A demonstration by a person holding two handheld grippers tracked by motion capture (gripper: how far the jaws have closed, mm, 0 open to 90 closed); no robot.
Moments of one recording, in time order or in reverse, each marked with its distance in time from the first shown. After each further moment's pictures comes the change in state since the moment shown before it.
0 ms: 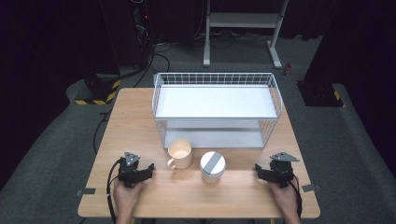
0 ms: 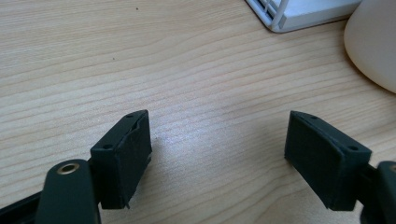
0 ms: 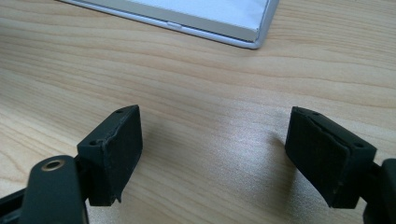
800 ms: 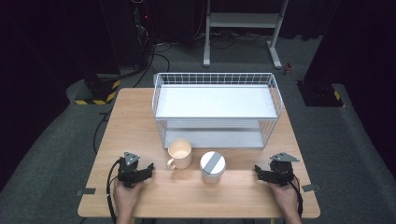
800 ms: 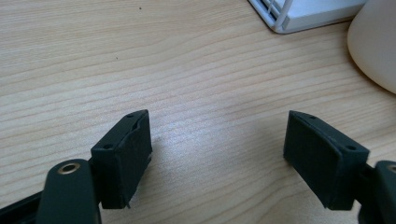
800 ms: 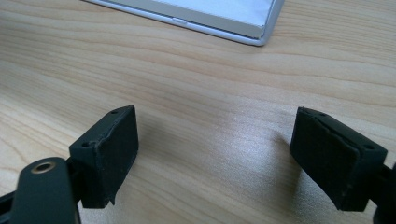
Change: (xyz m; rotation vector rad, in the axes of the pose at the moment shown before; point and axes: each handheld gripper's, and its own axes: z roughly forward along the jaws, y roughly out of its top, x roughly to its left) left arm 0.001 0.000 0.000 -0.002 0.007 -0.011; right arm -0.001 -0.001 -0.001 0.008 0.018 -0.022
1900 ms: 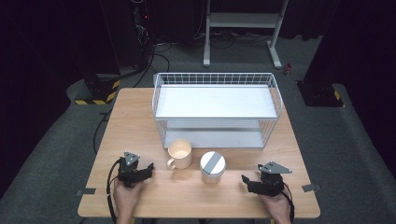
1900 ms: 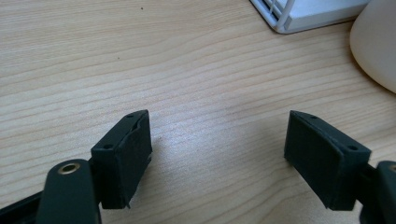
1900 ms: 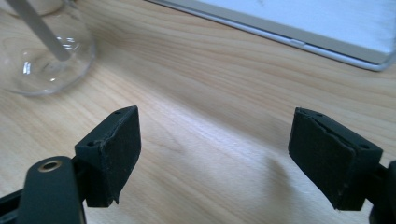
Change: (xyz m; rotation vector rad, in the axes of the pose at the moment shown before) left arm 0.000 0.000 0.000 0.002 0.004 -0.002; right arm 0.046 -0.011 -0.017 -0.090 0.190 -0.092
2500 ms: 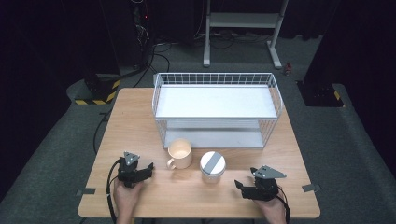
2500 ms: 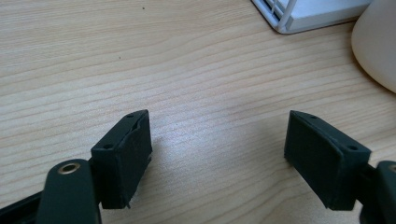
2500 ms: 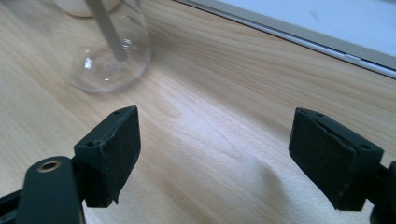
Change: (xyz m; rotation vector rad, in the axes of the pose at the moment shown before) left arm 0.000 0.000 0.000 0.001 0.003 0.001; right arm 0.024 0.001 -0.003 -0.022 0.072 -0.063
